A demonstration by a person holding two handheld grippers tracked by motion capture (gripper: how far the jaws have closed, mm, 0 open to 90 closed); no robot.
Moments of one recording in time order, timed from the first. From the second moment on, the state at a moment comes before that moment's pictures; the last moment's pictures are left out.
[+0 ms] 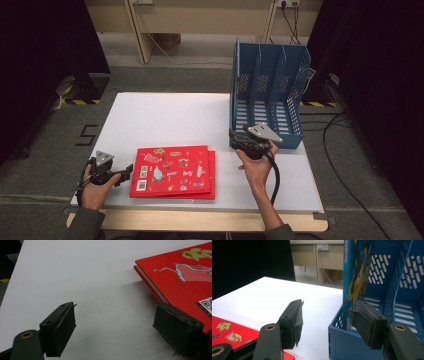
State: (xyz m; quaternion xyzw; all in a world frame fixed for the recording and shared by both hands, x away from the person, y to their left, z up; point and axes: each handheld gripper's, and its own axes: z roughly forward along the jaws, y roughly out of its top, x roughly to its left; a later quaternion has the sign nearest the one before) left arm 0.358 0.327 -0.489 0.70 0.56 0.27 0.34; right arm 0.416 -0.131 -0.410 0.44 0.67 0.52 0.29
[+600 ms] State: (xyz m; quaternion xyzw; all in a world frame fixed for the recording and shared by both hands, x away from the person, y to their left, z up) left arm 0.358 0.325 -0.488 0.71 0.55 0.27 0.35; right arm 0.388 -0.121 -0.440 0.42 0.72 0.50 0.24
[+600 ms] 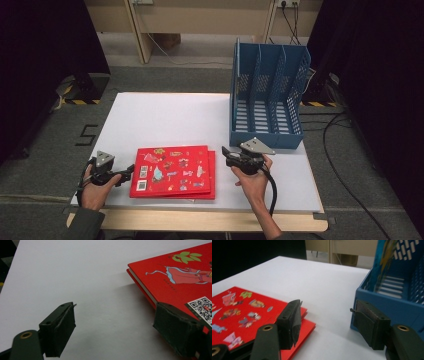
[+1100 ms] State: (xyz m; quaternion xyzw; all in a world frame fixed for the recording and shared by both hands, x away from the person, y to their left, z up) left arm 0.356 0.323 -0.487 0.71 0.54 0.27 0.36; right arm 0.364 -0.108 -0.460 0.41 0.75 0.49 0.17
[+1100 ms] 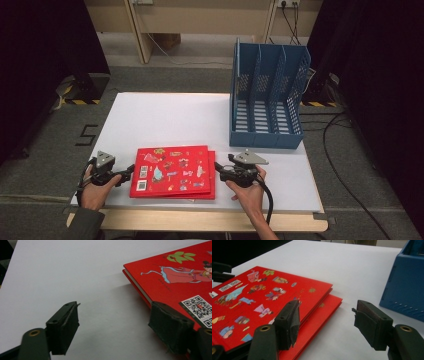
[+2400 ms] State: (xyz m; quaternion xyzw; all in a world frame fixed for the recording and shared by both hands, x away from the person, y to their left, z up) left arm 0.342 0.287 -0.481 0.75 0.47 0.26 0.38; right arm 0.355 -0.104 -0.479 0.42 0.77 0.46 0.14
